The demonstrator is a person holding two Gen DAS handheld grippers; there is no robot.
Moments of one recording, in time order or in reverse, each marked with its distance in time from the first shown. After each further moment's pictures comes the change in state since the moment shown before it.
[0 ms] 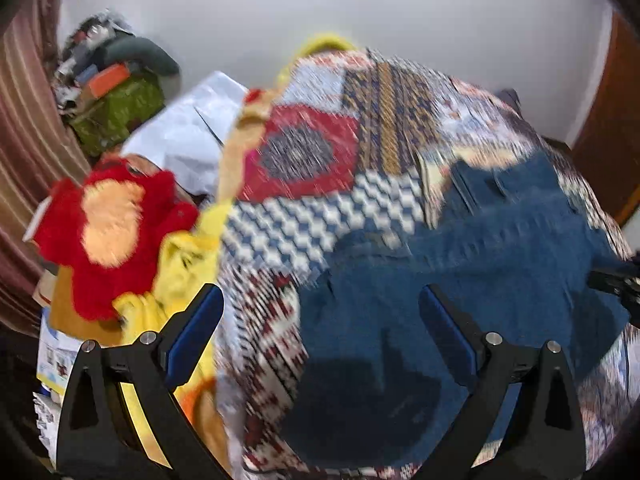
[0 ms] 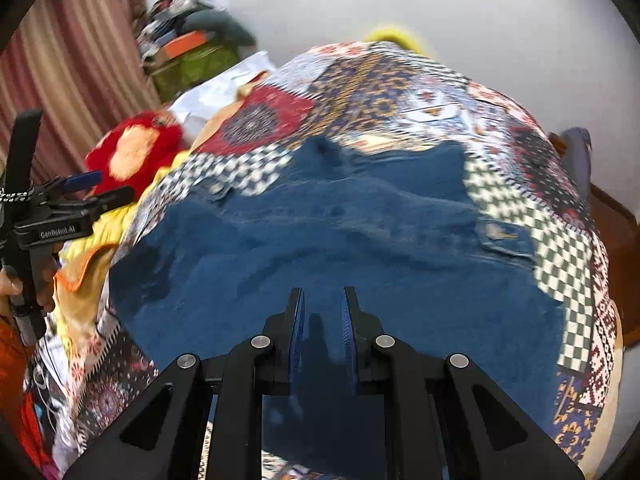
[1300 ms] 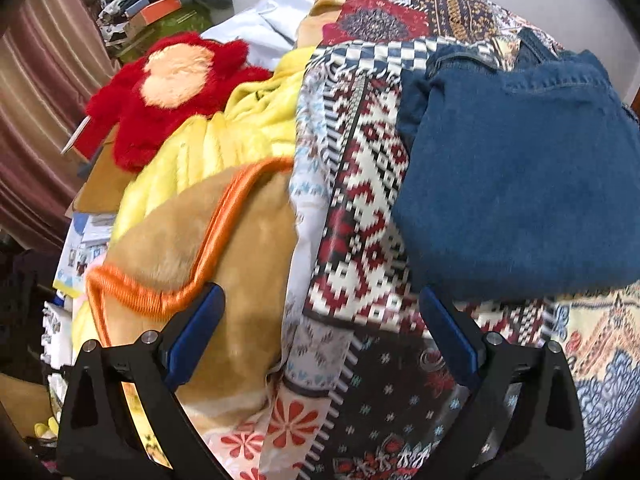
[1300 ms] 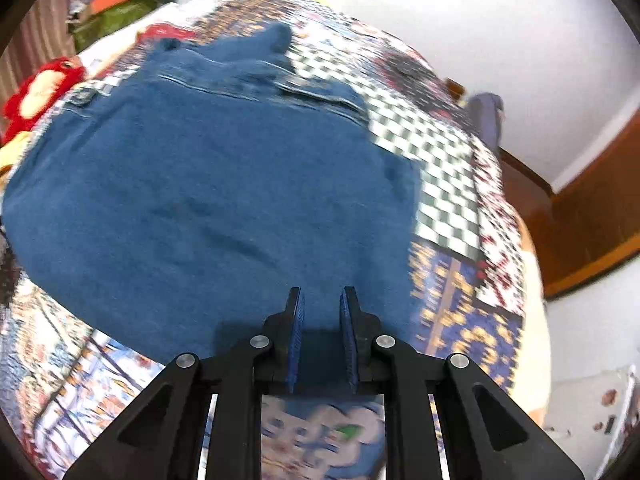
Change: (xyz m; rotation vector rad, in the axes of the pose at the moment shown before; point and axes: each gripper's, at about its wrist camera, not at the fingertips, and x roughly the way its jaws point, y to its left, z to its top) left arm 0.002 0.052 -0.155 -0.099 0.176 0.178; right arm -0.022 -0.103 -0.115 0.049 0.130 -0.365
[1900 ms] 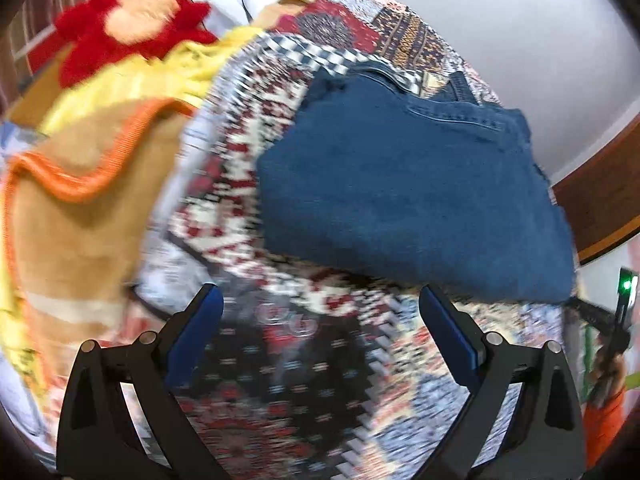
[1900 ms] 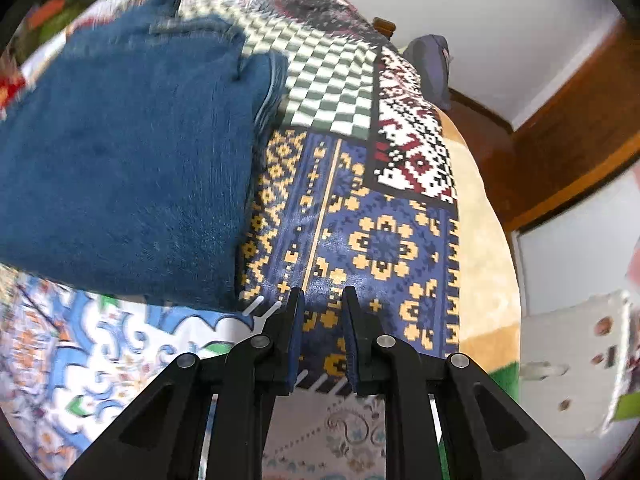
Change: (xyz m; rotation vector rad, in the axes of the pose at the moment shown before) left arm -0.024 -0.028 -0.015 -0.269 0.031 -0.447; right arm 0.007 -0.072 -0.051 0.173 0.109 -0.081
